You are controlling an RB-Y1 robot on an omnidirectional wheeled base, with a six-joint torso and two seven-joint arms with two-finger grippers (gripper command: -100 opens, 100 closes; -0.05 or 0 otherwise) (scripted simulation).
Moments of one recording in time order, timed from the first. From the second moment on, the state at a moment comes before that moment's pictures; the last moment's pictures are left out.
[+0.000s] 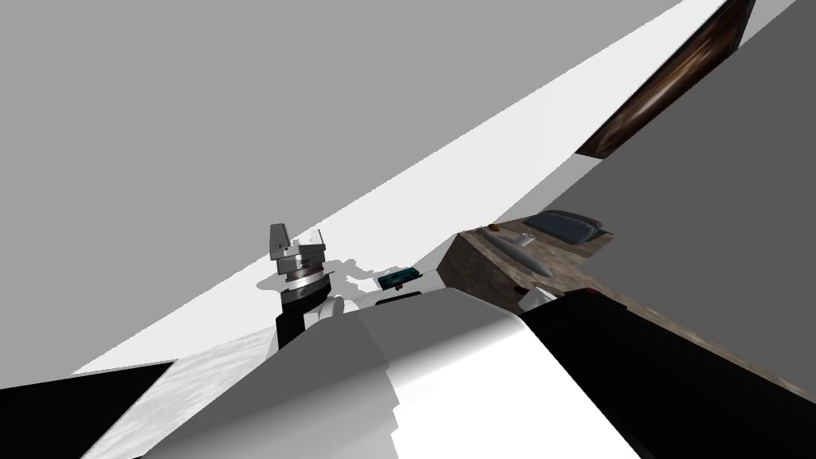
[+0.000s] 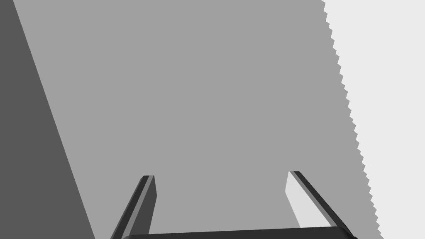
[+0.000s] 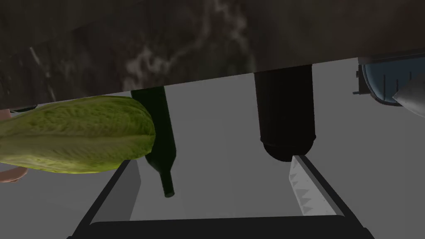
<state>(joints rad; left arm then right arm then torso) 0.53 -0.04 -0.04 -2.35 0.00 -0.48 0.03 0.33 -0.79 -0.35 -0.77 0.62 0.84 -0.61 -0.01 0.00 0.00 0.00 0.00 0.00</state>
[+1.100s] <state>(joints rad) 0.53 -0.04 -0.04 -2.35 0.00 -0.48 0.03 0.33 -0.80 -0.28 -0.56 0.88 0.92 -0.62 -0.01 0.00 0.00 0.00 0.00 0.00</state>
